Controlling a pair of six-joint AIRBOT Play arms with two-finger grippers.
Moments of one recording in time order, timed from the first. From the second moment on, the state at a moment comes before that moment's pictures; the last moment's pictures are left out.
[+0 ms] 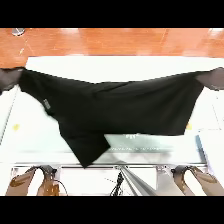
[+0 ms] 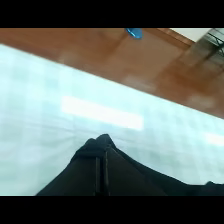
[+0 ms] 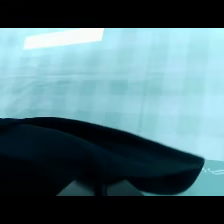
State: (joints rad) left arm 0.33 -0.66 0.78 0.59 -0.82 -1.13; right arm -0.28 -0.85 1.11 -0.88 1.23 1.31
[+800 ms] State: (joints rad) left arm 0.17 -1.25 1.07 0.63 -0.76 -1.15; right arm -0.42 -1.66 1.48 -0.49 1.14 1.23
